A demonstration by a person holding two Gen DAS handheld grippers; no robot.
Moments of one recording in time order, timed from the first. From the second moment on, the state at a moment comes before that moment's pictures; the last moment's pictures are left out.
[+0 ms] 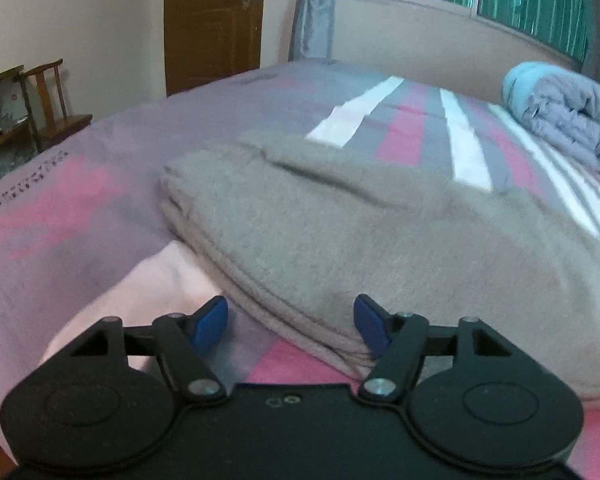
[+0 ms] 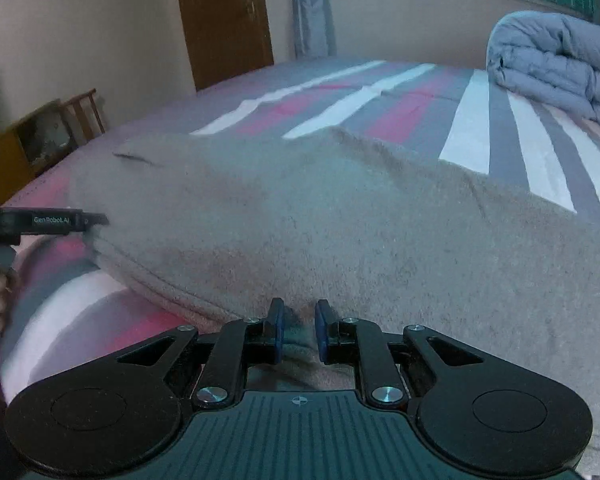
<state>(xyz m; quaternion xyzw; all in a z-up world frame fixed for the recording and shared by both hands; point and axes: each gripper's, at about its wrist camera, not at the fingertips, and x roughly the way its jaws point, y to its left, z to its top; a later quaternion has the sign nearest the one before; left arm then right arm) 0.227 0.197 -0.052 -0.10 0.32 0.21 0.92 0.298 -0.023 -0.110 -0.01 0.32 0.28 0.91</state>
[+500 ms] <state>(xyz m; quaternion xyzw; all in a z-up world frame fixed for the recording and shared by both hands) 0.264 0.098 -0.063 -0.01 0.33 0.06 0.94 0.303 -0.048 -0.106 0.00 0.32 0.23 0.92</state>
